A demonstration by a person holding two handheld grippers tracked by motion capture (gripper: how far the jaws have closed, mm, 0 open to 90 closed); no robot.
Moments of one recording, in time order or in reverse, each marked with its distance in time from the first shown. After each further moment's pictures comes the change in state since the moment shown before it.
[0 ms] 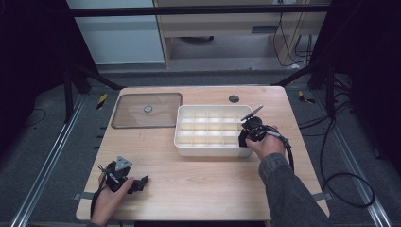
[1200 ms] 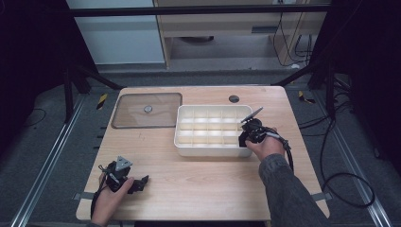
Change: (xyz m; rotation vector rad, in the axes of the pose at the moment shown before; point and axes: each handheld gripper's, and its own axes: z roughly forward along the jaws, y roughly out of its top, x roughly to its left) left arm -0.001 0.000 0.000 -0.002 -0.002 0.004; right arm 0.000 -0.003 0.007 0.022 0.017 0.015
